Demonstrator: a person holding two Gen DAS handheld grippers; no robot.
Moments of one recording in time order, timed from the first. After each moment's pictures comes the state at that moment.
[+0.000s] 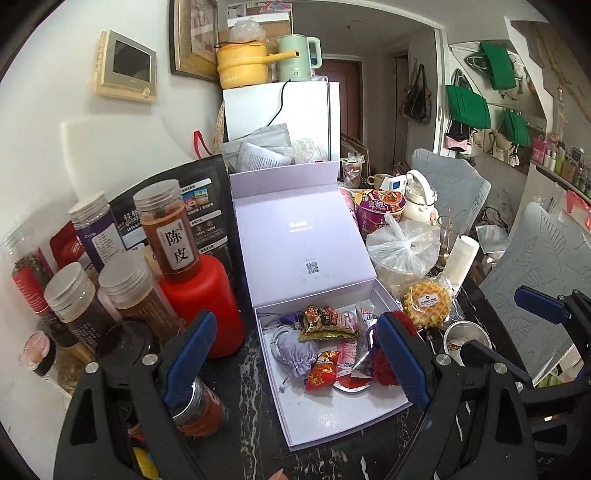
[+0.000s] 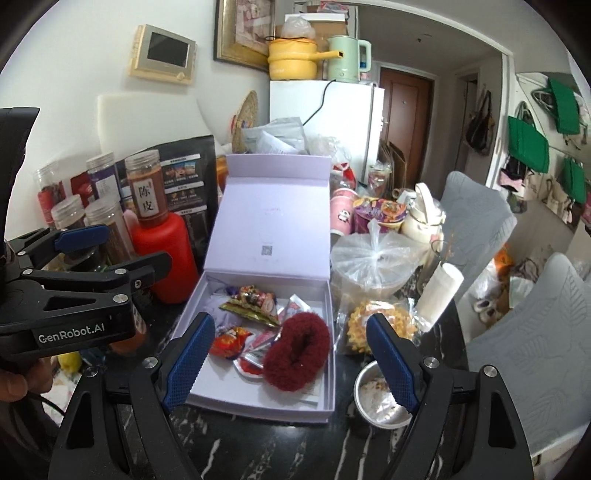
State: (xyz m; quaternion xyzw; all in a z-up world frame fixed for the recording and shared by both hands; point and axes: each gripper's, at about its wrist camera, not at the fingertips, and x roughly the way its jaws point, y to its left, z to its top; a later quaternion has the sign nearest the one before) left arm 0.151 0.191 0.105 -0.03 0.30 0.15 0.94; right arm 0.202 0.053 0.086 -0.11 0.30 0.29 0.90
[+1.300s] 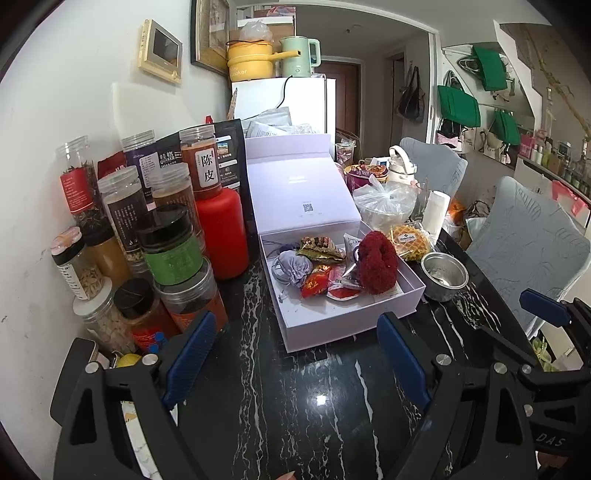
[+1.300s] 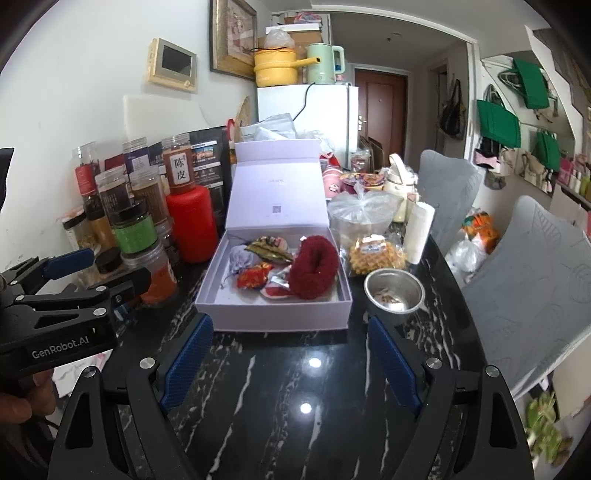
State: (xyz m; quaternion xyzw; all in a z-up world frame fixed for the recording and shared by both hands) left arm 0.022 0.159 0.052 -0.04 0.30 0.14 0.94; right arm 0.065 -0.003 0.056 -0.07 0.28 0.27 0.92
